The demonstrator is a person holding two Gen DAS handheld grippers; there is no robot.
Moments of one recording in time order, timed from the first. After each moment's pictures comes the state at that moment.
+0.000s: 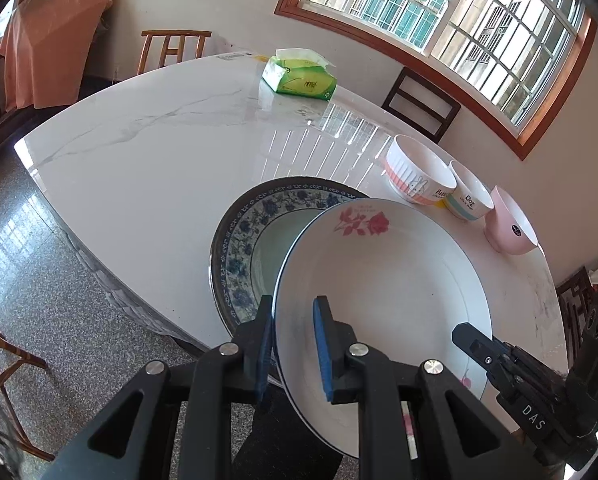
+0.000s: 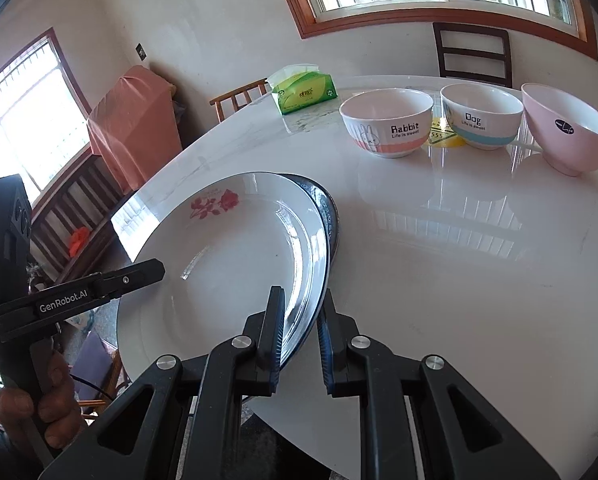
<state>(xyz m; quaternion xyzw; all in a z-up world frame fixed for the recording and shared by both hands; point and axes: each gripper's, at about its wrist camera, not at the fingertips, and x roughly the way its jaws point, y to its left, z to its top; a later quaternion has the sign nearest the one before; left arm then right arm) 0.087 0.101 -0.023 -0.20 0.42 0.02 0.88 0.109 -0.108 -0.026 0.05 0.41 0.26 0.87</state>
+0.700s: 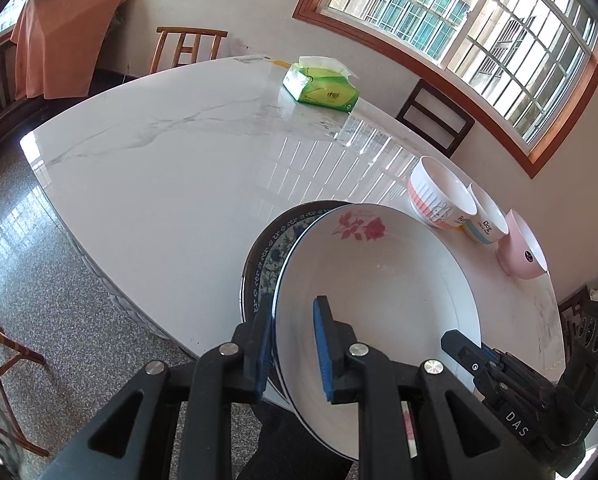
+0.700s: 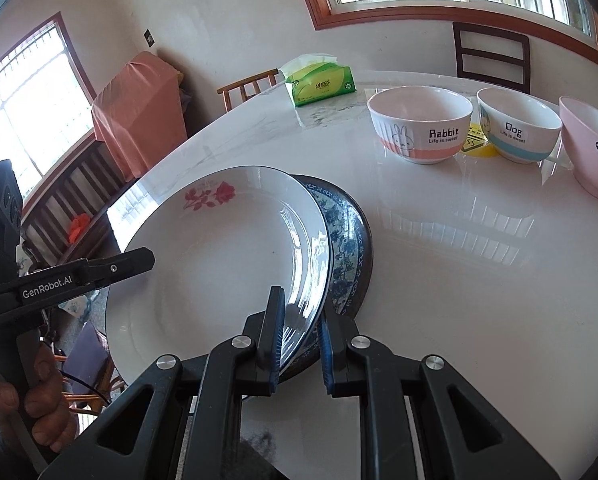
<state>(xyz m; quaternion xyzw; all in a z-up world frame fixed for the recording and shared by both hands) 0.105 0.129 -0.027 -0.22 0.42 0.04 0.88 0.122 -0.081 -0.032 0.03 0.42 0.27 0.87</state>
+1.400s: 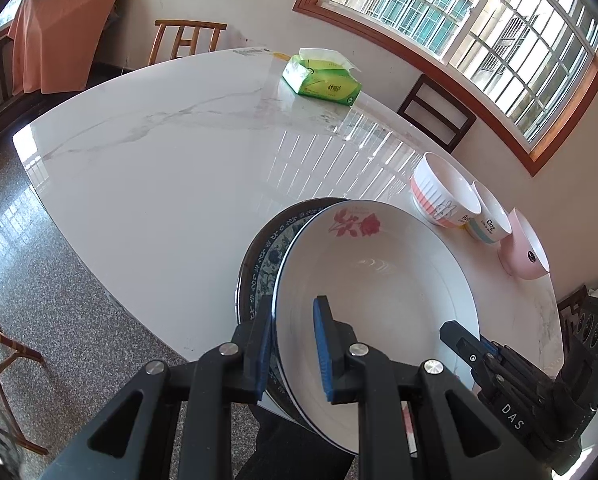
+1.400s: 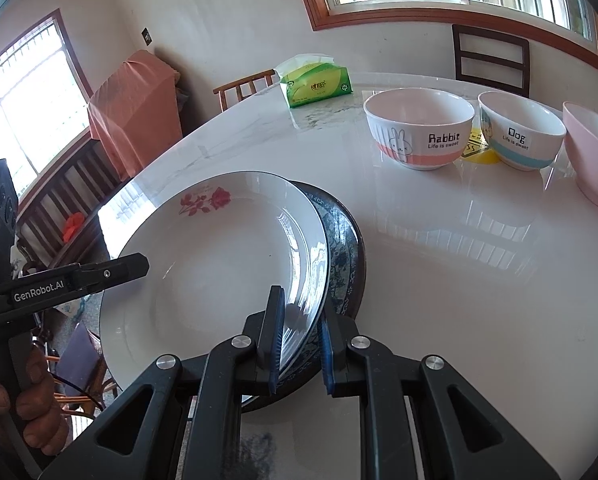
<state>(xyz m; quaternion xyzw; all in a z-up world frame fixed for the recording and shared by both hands) 0.116 0.132 -0.034 -0.22 0.43 0.03 0.88 0.127 -0.077 -0.033 0.02 0.41 0.26 0.87</state>
